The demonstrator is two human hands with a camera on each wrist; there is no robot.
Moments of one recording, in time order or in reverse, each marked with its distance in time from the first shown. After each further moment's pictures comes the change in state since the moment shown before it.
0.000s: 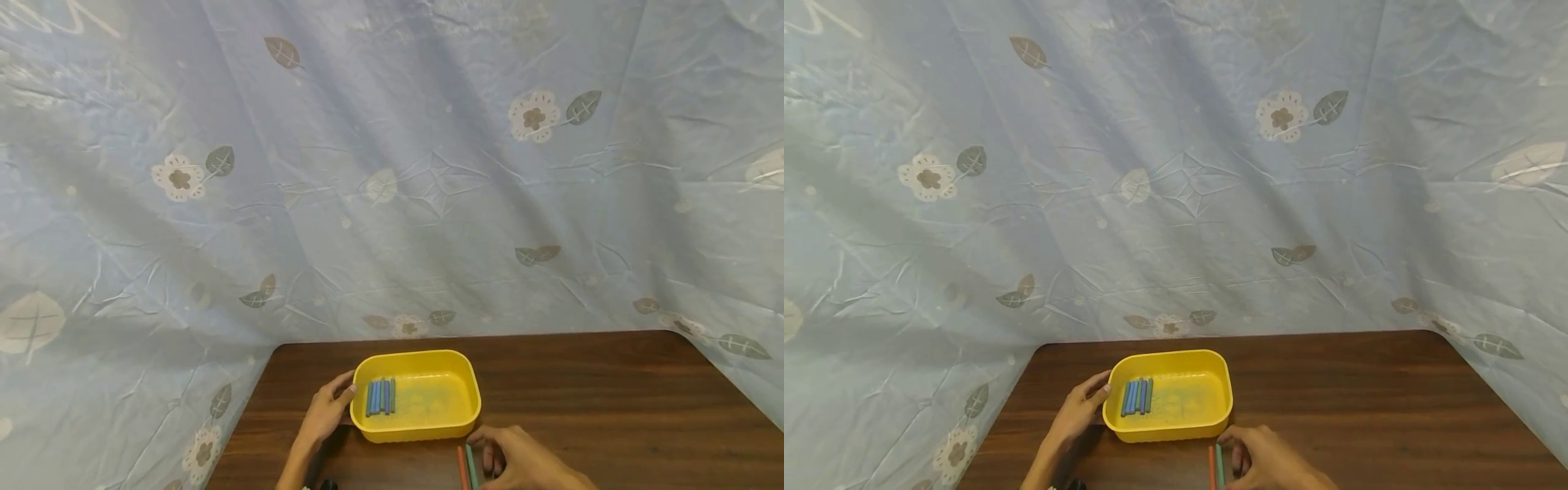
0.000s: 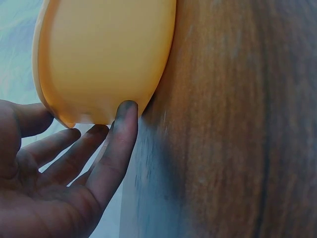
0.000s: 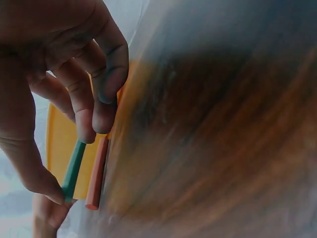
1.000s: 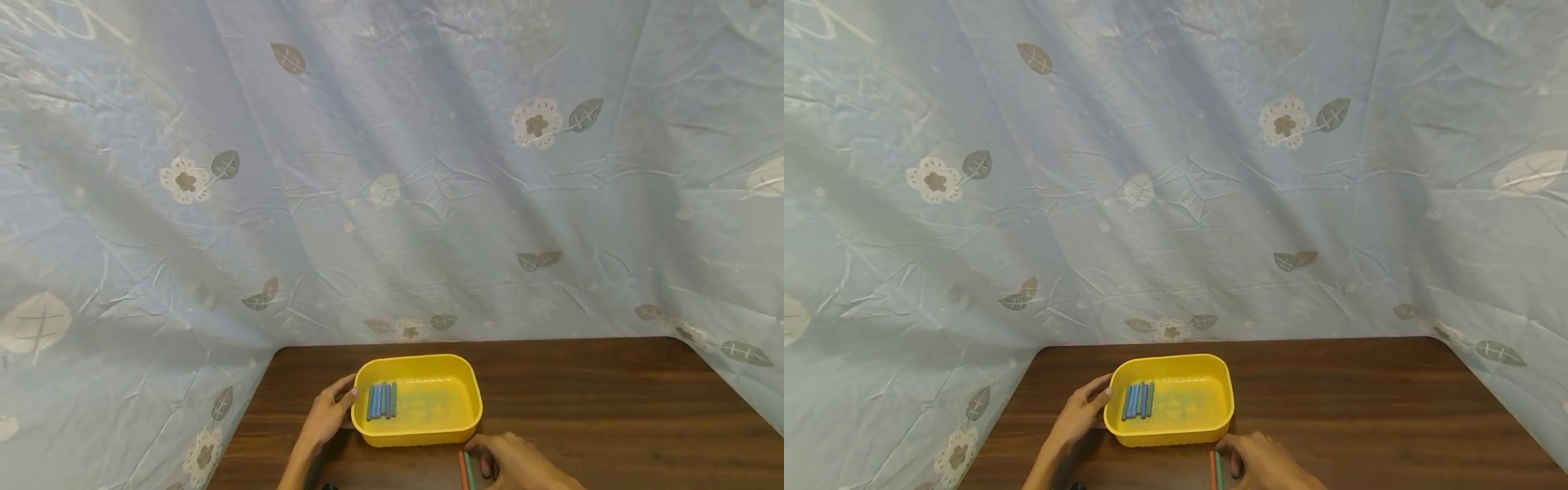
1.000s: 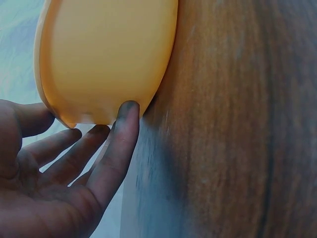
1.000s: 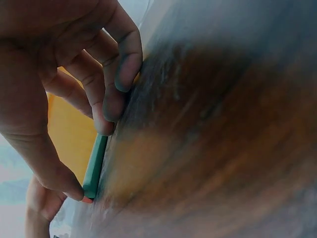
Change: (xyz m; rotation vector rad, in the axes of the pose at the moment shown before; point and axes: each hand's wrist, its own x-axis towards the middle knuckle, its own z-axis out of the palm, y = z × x) left_hand 0.002 -0.001 -0.003 0.046 -0.019 -0.022; right_hand 0.009 -0.005 0.008 -0.140 0.003 0.140
